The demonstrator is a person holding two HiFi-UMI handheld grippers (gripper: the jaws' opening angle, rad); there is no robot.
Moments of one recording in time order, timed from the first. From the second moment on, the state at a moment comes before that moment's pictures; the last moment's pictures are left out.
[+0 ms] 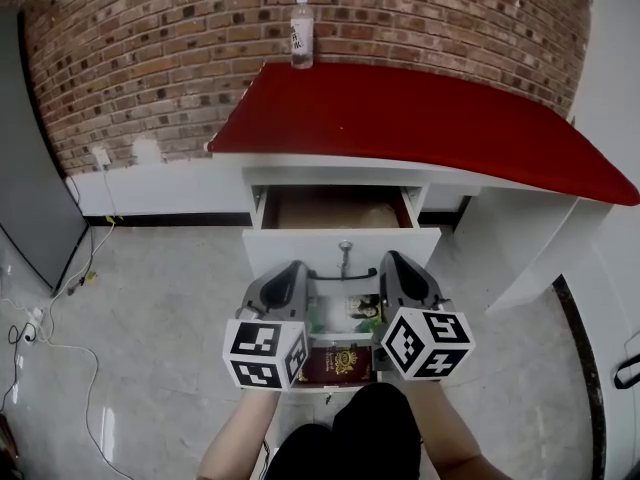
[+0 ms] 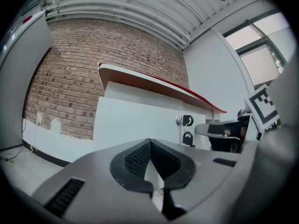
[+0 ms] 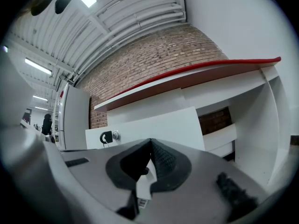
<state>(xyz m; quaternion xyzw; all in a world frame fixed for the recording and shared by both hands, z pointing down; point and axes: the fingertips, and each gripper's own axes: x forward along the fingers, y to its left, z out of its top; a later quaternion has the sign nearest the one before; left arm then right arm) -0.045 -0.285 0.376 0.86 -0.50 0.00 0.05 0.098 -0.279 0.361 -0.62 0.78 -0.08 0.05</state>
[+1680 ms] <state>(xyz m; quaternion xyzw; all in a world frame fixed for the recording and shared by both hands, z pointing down) -0.040 -0.382 0.374 0.86 -0.51 -0.02 0.08 0.104 -0.377 0.359 -0.61 0.78 -0.10 0.06</state>
